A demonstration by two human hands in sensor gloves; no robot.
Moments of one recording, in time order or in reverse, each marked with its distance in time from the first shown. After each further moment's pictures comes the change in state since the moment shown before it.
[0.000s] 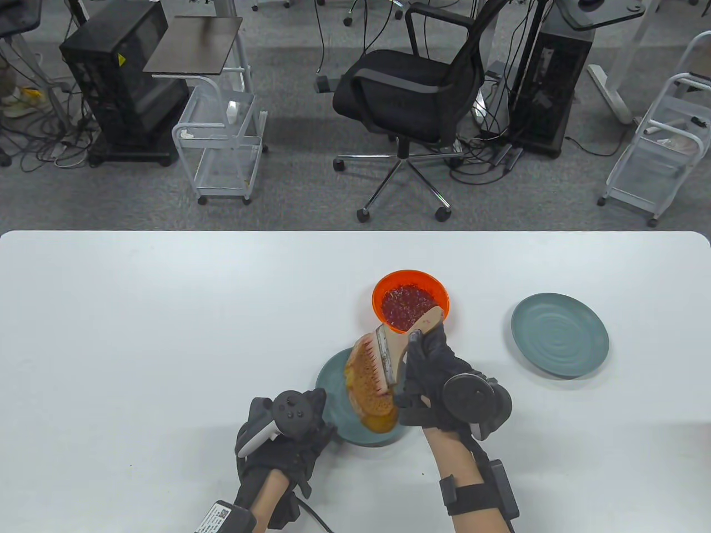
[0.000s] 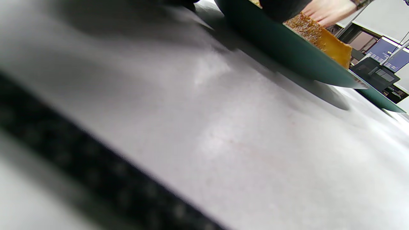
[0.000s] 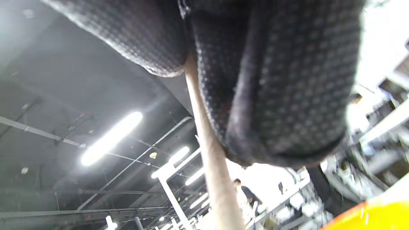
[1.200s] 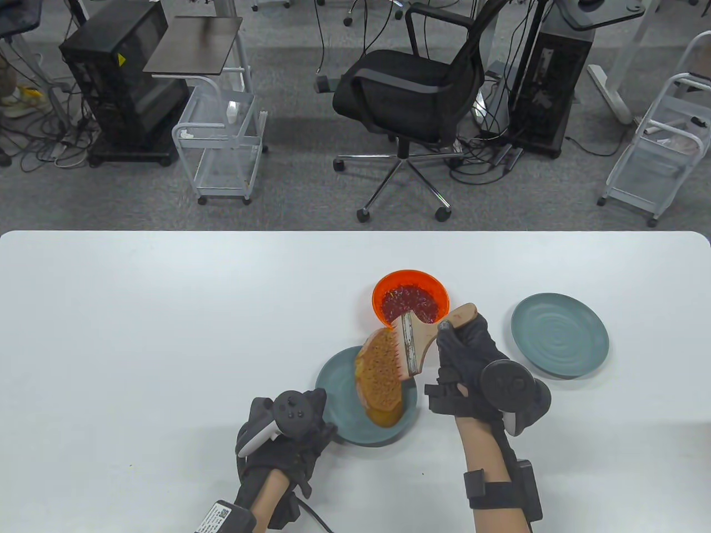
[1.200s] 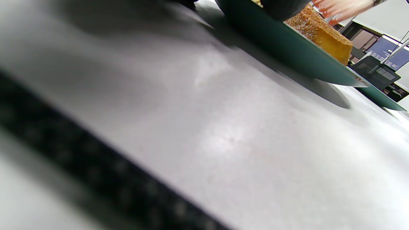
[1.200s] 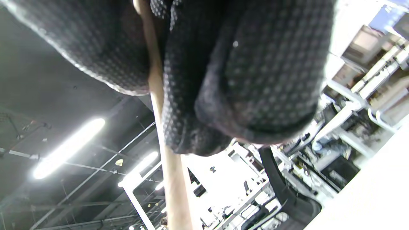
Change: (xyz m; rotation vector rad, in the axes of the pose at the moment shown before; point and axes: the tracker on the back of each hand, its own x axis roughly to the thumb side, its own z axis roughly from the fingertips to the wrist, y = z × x) left_hand 0.000 0.000 0.000 -0.003 0.000 -0.004; right_hand -0.034 -0.026 -0.017 0.009 0.260 -0.093
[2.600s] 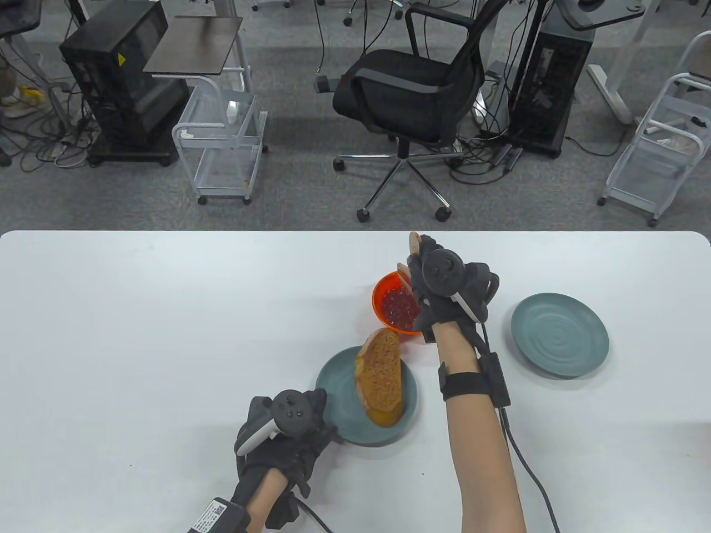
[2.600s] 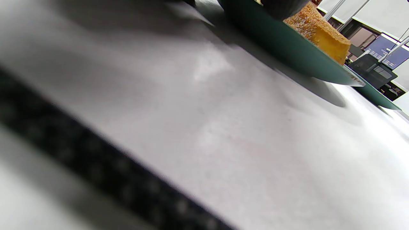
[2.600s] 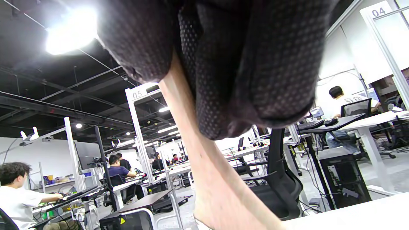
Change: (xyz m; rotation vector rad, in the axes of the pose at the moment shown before) left_hand -0.001 0.000 0.000 -0.026 -0.009 0.016; right_hand 0.027 0.101 -0.116 0.322 -0.181 0.451
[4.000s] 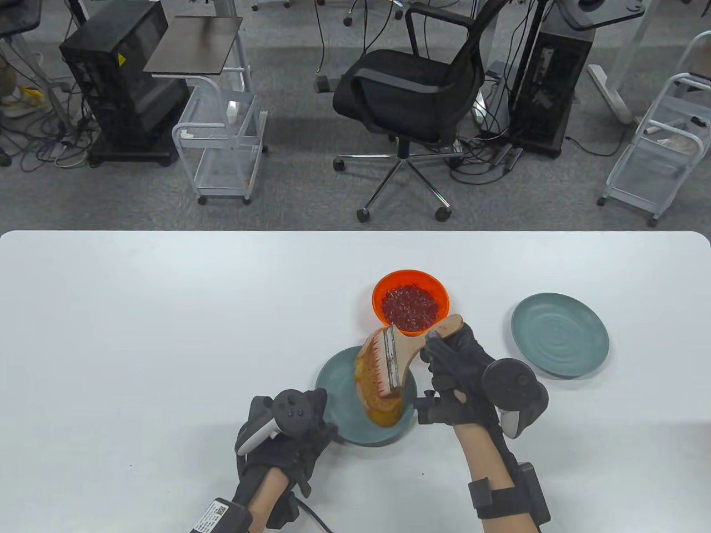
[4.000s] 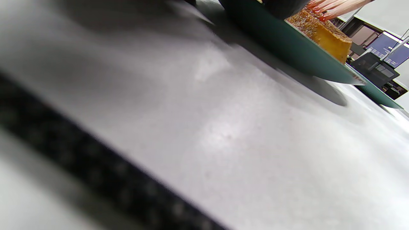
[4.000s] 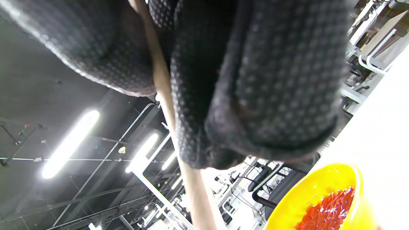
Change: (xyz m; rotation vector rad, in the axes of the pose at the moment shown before) left_hand 0.000 0.001 -0.001 -0.004 0.004 -0.003; right_hand -0.028 -0.037 0.155 -0.199 0.187 -0.549
